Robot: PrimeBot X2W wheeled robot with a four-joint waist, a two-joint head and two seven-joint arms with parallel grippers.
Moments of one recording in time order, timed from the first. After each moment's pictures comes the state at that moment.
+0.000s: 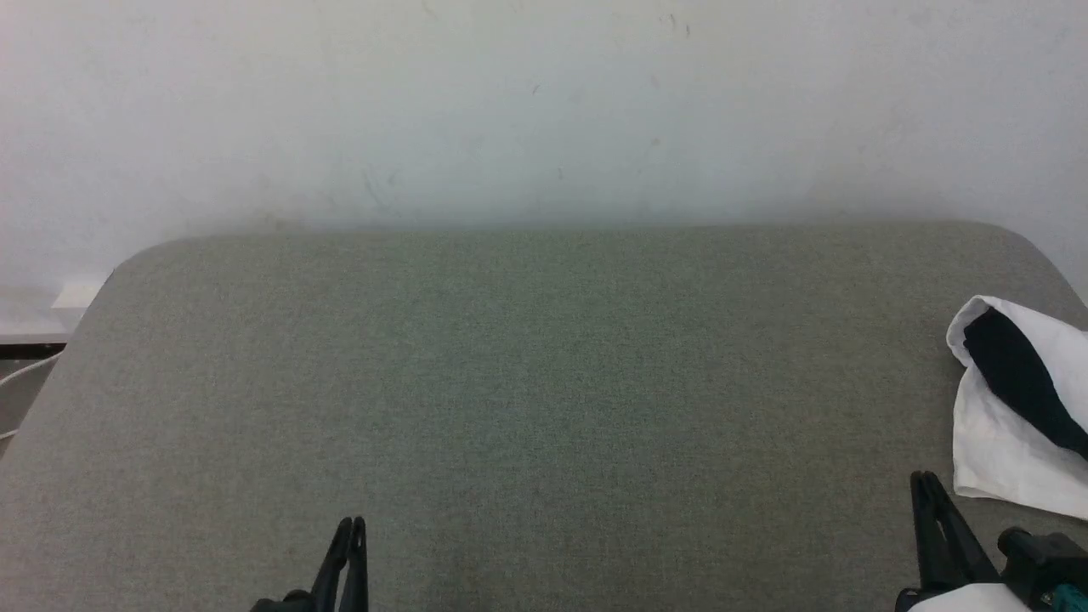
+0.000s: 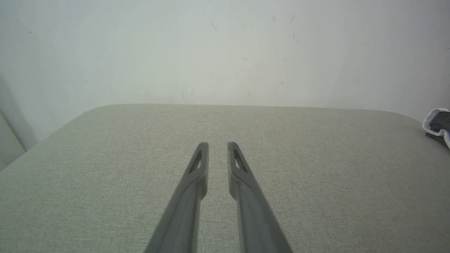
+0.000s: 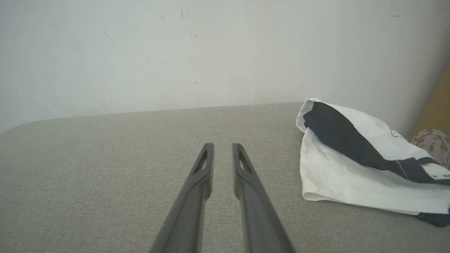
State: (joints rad) left arm 0.25 0.07 -0.10 0.04 -0.11 0.05 -0.26; right arm 0.14 -0.05 -0.13 0.18 0.12 0.13 -0.23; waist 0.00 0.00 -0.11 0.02
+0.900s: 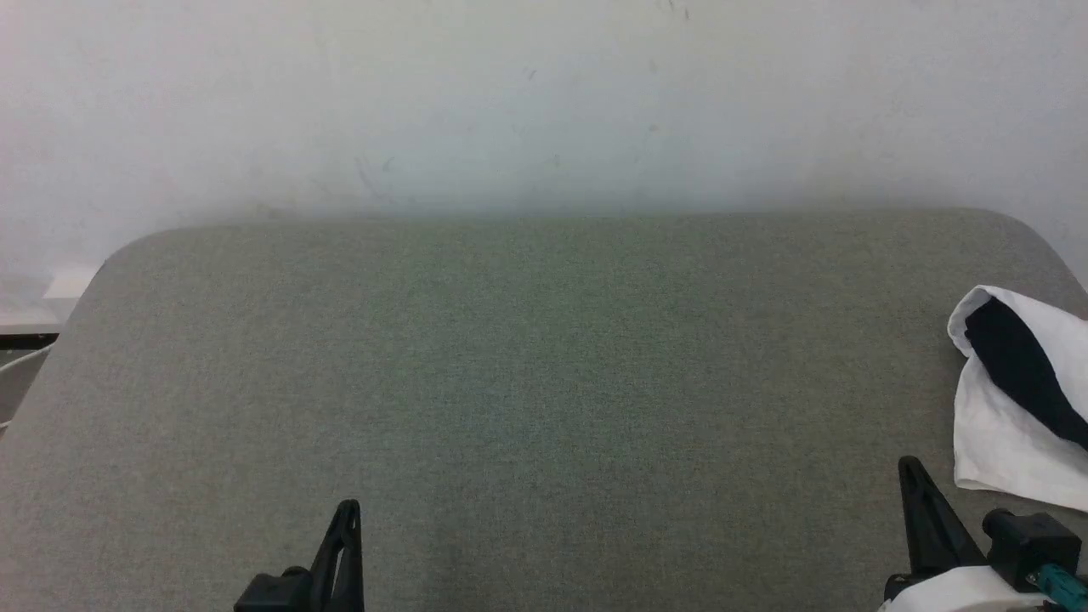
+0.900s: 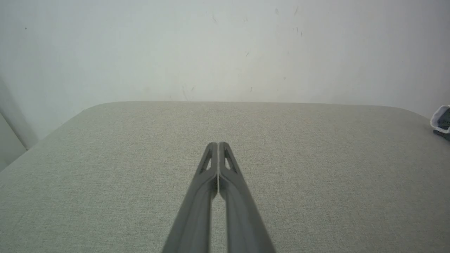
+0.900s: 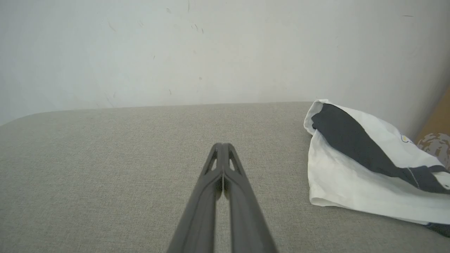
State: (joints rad) left arm 0.21 0.07 -0.09 0.03 -0.10 0.05 -0.21; right arm 0.13 -0.05 -0.11 0.15 0.10 0.13 -0.19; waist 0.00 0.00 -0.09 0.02
